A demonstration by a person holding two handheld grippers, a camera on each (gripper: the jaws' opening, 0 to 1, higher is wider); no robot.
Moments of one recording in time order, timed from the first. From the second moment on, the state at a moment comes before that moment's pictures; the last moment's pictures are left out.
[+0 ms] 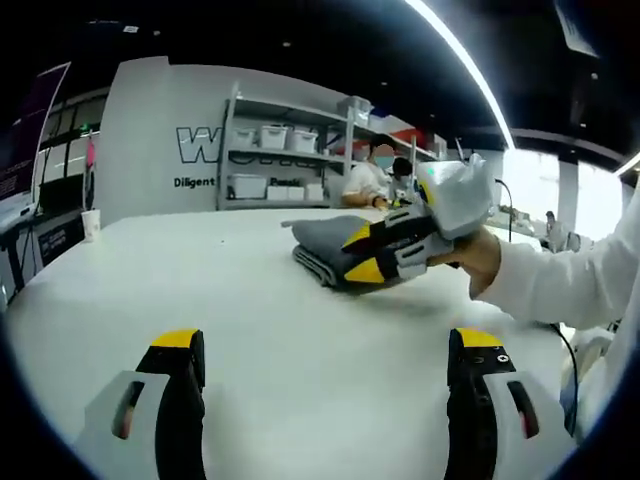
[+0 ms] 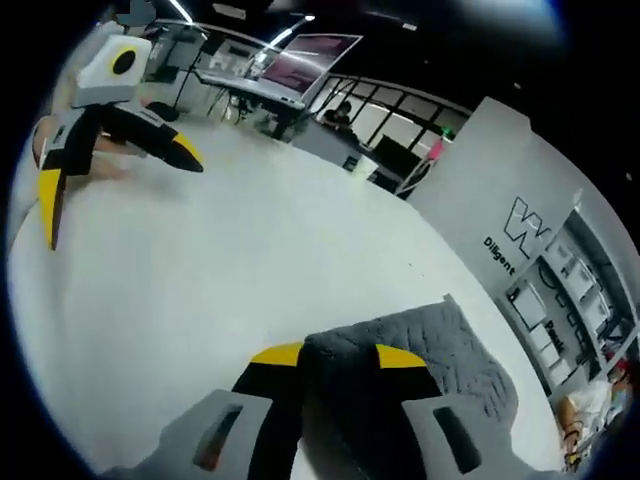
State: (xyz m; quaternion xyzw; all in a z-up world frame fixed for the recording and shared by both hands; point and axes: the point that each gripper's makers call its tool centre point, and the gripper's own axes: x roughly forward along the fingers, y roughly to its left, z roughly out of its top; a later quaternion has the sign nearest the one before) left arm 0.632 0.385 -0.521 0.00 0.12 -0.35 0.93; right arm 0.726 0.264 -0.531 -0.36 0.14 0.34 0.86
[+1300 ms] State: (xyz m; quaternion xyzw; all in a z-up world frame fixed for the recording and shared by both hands) left arm 0.627 0.340 -0.491 0.00 0.11 -0.33 0.94; right arm 0.705 0.104 -0.432 -0.23 -0.02 0.21 0.95
